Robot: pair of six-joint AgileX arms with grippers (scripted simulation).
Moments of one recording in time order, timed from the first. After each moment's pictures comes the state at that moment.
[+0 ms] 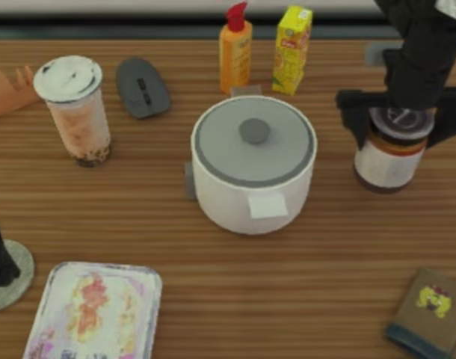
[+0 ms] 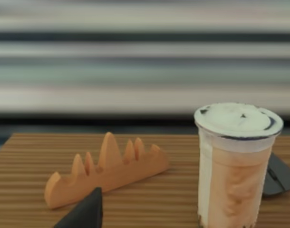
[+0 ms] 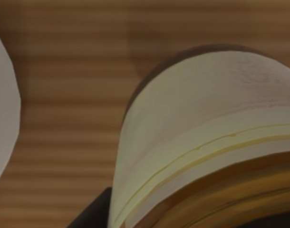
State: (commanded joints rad) left arm 0.00 0.00 0.00 0.00 0.00 0.00; right arm 0.27 2.21 1.90 -1.25 0.00 0.28
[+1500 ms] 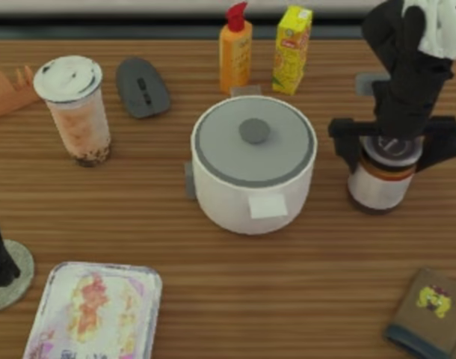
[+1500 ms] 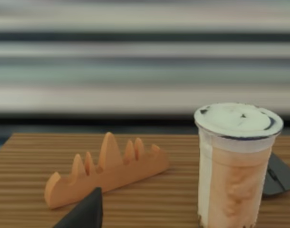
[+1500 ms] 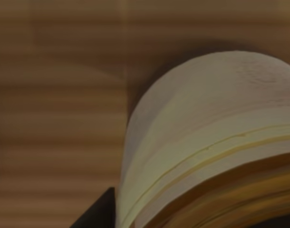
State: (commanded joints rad) left arm 0.00 0.00 0.00 0.00 0.00 0.00; right arm 0.28 2.25 1.76 -1.07 0.00 0.29
